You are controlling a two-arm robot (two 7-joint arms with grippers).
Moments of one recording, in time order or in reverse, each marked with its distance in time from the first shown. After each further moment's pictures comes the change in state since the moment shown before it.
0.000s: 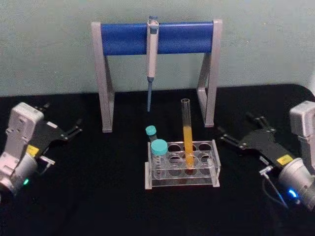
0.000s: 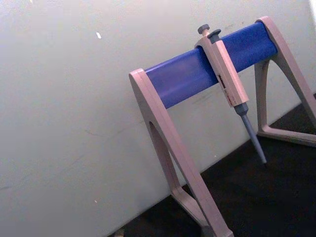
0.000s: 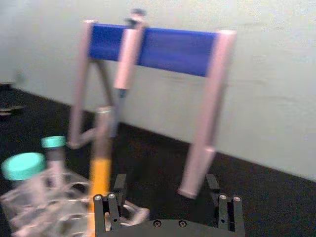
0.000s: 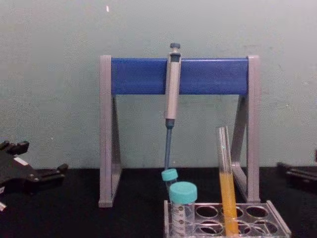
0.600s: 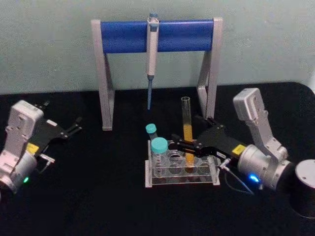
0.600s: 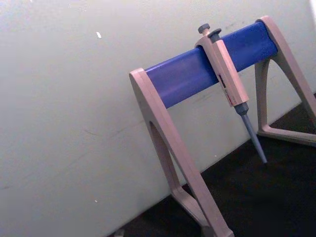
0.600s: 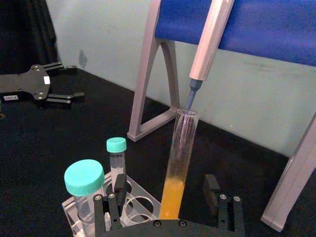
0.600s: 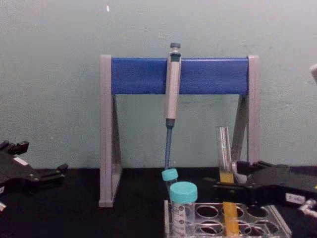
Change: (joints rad) left arm 0.000 0.000 0.000 0.000 0.000 0.000 0.000; right arm 0.225 -0.038 -0.180 0.150 0.020 0.121 0.169
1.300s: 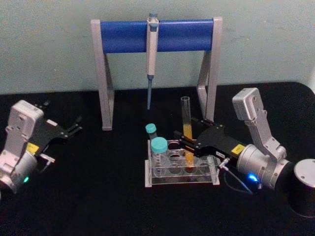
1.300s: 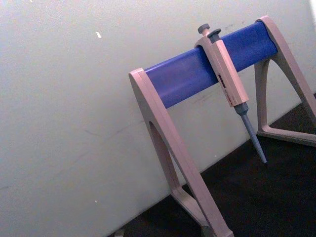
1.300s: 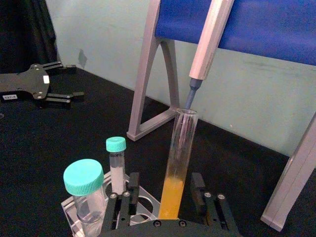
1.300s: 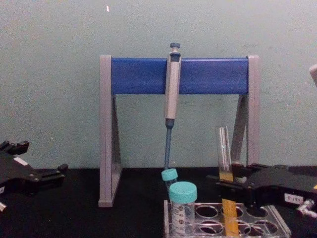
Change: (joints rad) left arm 0.000 0.000 0.000 0.000 0.000 0.000 0.000; right arm 0.003 -0.002 -0.003 0.004 -0.002 0.002 -0.001
